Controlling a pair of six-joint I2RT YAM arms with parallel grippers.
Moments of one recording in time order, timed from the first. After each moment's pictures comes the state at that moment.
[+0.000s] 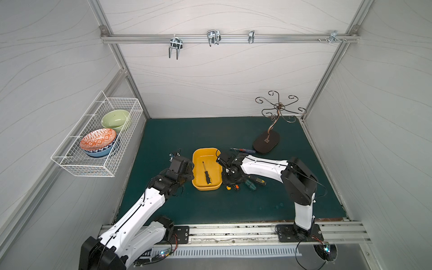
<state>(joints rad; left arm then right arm) -0.41 0.91 0.67 -0.66 -0.20 -0.73 0.99 1.96 1.37 -0.80 -0.06 0.72</state>
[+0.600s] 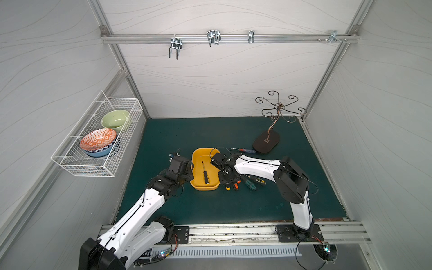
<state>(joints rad) -0.41 0.90 0.67 -0.66 -0.20 -0.73 1.03 2.03 1.47 -0.86 0.06 0.74</state>
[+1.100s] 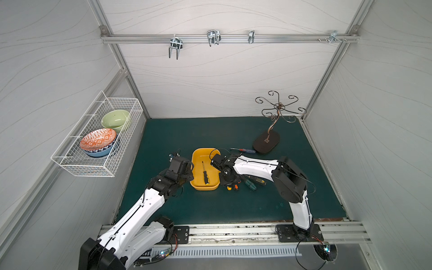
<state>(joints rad) -0.41 0.91 0.67 -0.67 -0.20 -0.73 1.03 2.05 1.47 -0.89 0.06 0.76</state>
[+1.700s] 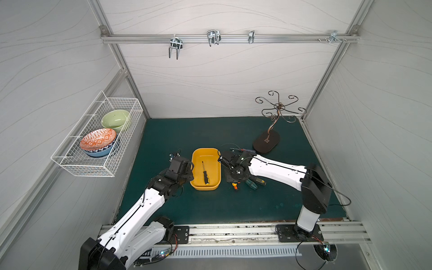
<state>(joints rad) -0.41 0.91 0.67 -0.67 -0.20 -0.72 1.05 1.73 1.39 -0.95 0.12 0.79</state>
